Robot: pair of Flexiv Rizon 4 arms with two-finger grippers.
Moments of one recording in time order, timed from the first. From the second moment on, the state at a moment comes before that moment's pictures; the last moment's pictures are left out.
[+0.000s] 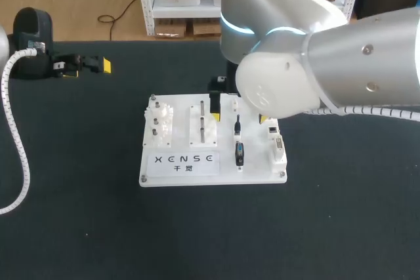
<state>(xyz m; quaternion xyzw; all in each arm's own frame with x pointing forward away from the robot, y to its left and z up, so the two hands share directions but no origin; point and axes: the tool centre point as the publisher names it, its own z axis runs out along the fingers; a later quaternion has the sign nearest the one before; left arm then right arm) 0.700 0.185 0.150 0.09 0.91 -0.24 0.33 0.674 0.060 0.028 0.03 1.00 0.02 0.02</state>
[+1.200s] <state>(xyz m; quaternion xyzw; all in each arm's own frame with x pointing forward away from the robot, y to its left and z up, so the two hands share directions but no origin) 0.700 0.185 0.150 0.09 0.91 -0.24 0.33 0.654 0.061 0.009 0.02 1.00 0.02 0.05</state>
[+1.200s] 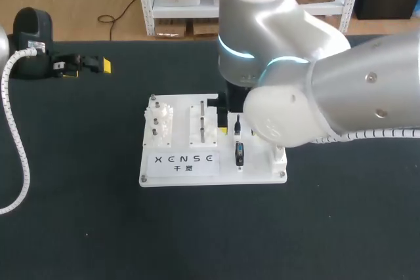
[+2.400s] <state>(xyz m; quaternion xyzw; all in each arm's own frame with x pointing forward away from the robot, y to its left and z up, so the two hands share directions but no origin) 0.700 0.185 0.150 0.09 0.91 -0.24 0.33 0.663 0.066 0.025 0.00 1.00 0.01 0.08</state>
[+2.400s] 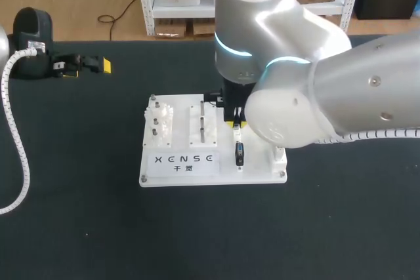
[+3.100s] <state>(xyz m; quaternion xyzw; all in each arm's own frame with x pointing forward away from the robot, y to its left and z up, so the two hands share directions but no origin) 0.700 0.185 0.150 0.09 0.91 -0.24 0.33 0.669 0.015 0.042 0.04 0.99 0.00 0.09</state>
